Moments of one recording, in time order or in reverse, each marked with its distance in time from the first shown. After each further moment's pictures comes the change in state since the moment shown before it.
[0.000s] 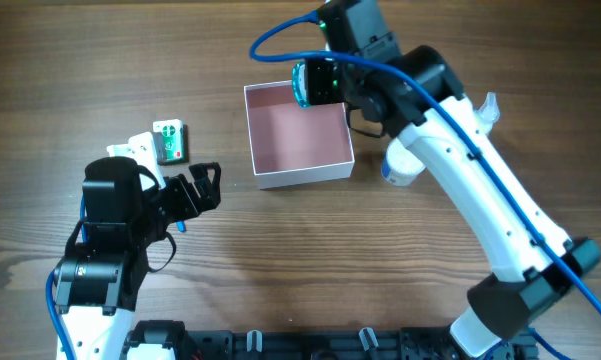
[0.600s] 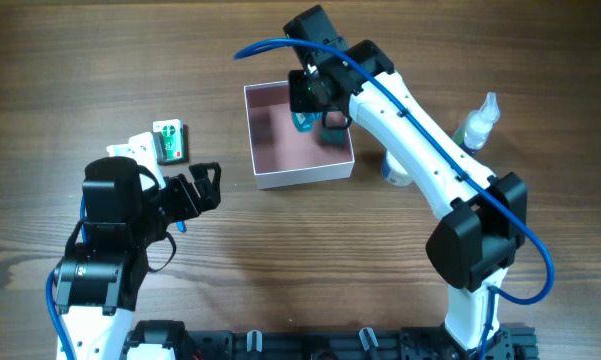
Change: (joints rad) left arm 0.000 0.000 0.000 -0.001 0.000 0.000; right arm -0.007 0.243 -0.001 0.026 -0.022 0.014
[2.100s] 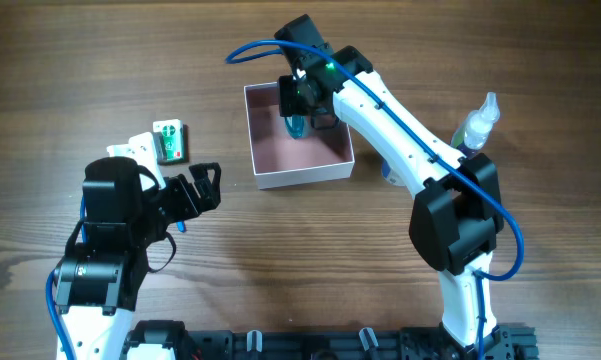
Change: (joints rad) left arm 0.000 0.000 0.000 -0.002 0.000 0.000; right arm 0.001 0.114 0.000 0.093 -0.057 -0.003
